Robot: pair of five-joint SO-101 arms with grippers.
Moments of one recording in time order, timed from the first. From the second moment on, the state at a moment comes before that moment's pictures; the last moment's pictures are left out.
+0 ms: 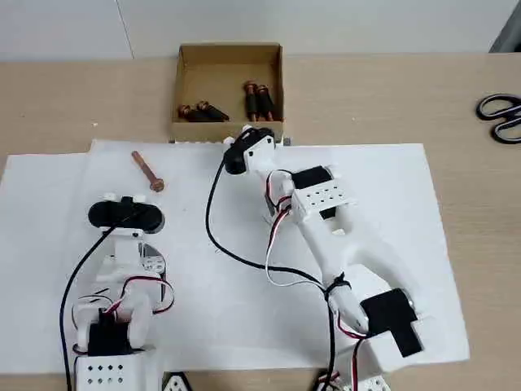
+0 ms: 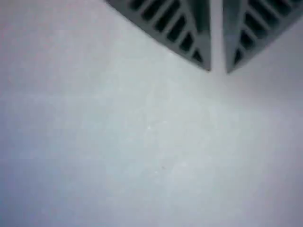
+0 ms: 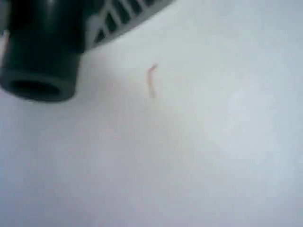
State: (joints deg) left arm -6.8 -89.5 89.5 59.1 -1.1; right arm -23.2 2.2 22.4 57.5 21.1
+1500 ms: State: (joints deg) left arm -8.9 -89.5 89.5 59.1 -1.1; right arm -23.6 1.7 4.7 79.0 21.1
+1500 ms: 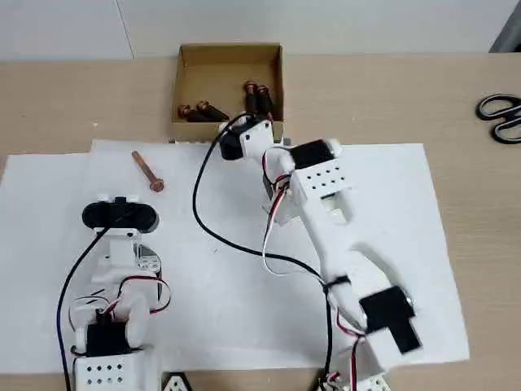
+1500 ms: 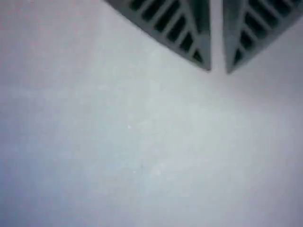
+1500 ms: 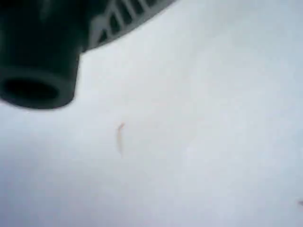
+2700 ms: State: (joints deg) left arm -8.9 -24.0 12.8 82.2 -11.8; right arm 2.8 -27.0 23.1 97.8 15.9
